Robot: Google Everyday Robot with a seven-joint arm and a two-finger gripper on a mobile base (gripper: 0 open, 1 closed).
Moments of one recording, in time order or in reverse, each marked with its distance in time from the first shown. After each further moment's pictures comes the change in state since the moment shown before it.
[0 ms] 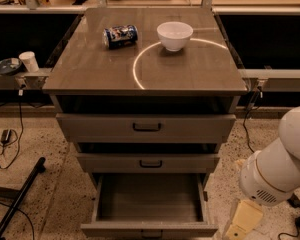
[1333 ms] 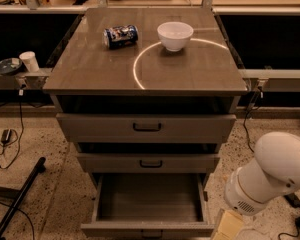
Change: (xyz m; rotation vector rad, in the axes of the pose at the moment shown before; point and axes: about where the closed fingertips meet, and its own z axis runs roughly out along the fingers) arm 0.008 -0.005 0.080 -0.074 -0.018 0.006
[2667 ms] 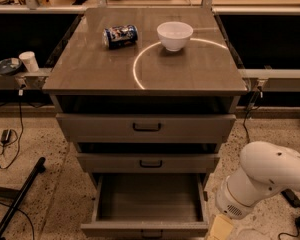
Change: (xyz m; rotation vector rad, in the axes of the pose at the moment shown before) arm 0.013 -0.005 0.059 -0.104 0.019 0.042
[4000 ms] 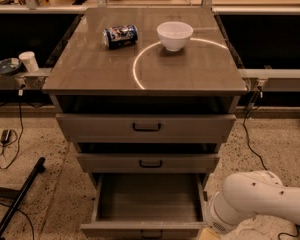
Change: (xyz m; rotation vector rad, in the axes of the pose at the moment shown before) arm 0.013 -0.018 0.067 0.157 0.030 0.042
